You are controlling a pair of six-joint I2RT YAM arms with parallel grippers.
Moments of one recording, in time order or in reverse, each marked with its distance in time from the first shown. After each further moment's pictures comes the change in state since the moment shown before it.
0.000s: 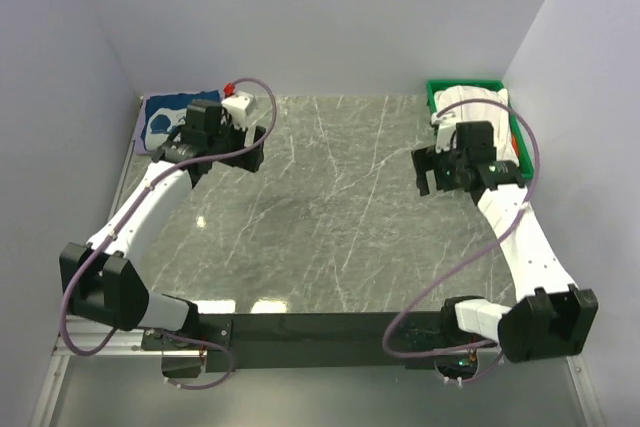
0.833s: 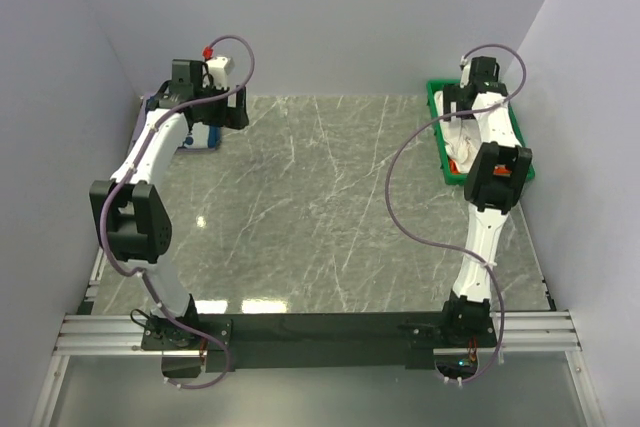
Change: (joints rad) left arm 0.197 0.412 0.449 -0.090 0.126 -0.010; right arm -0.267 1.224 1.172 0.038 0.150 -0.009
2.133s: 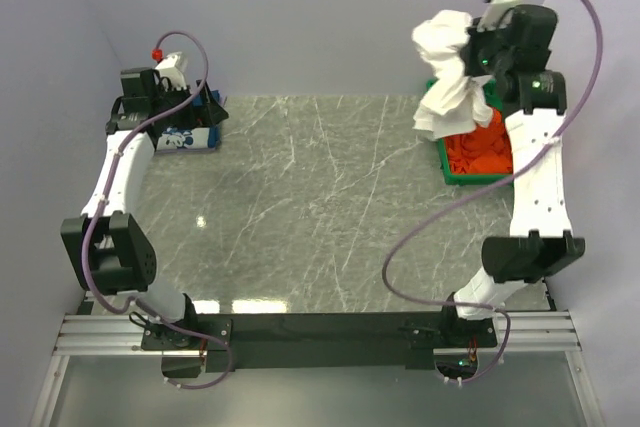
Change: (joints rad) left arm 0.187 -0.188 -0.181 0.123 0.261 -0.164; right arm 0.108 -0.735 -0.167 -0.040 -0.222 0.060
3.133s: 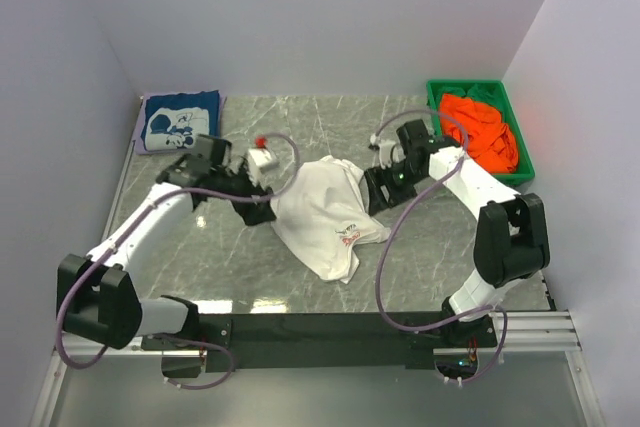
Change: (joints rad) left arm -0.348 -0.306 -0.463 -0.172 0.183 0.588; right arm 0.341 -0.032 -0.850 -0.131 -0.307 -0.046
